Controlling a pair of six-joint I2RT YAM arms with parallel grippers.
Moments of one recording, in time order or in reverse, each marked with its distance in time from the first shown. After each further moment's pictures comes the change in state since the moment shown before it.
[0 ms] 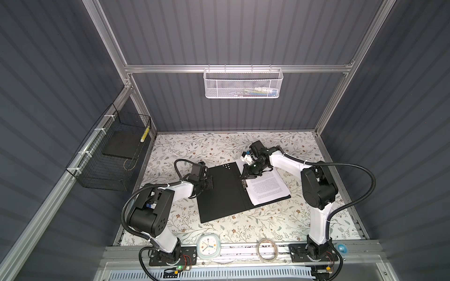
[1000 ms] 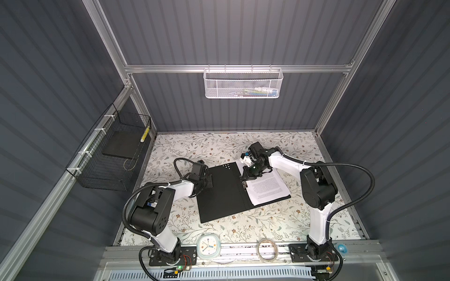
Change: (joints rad) left arm 0.001 0.021 0.022 0.007 -0.058 -0.004; right arm 0.016 0.000 -0.016 -0.008 0.029 -0.052
